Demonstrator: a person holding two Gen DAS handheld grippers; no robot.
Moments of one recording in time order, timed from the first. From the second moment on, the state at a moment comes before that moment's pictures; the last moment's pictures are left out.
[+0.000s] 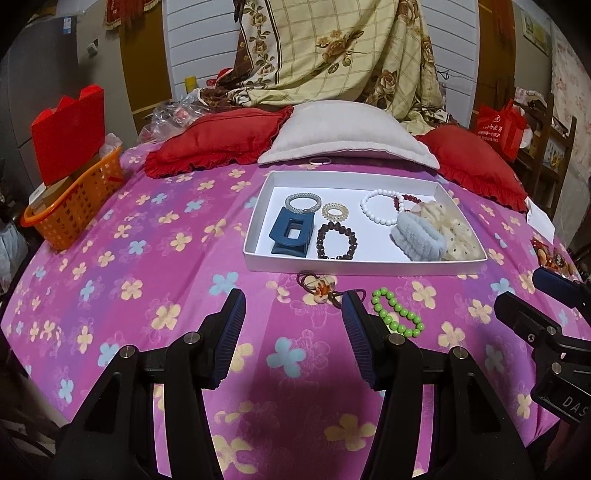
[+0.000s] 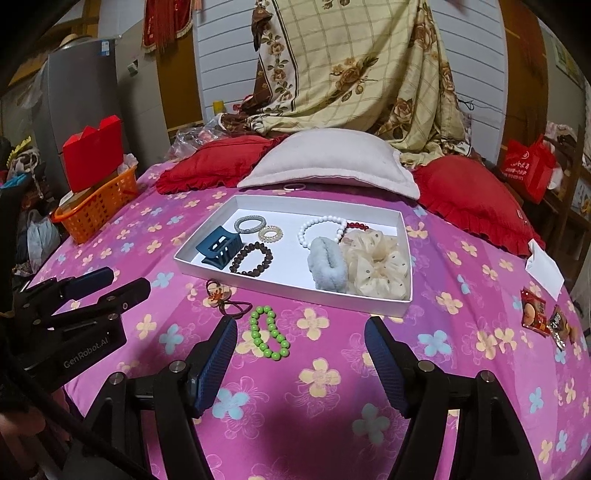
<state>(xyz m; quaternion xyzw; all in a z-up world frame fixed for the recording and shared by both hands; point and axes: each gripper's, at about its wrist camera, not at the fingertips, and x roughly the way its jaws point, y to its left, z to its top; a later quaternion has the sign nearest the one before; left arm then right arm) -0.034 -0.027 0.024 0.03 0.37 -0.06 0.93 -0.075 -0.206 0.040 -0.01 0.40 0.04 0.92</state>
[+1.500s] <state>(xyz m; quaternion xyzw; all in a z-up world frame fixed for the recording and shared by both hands) 0.005 0.039 -0.013 -0.06 0.45 -0.07 0.89 -0.048 -0.215 -0.024 0.01 0.46 0.11 0.88</state>
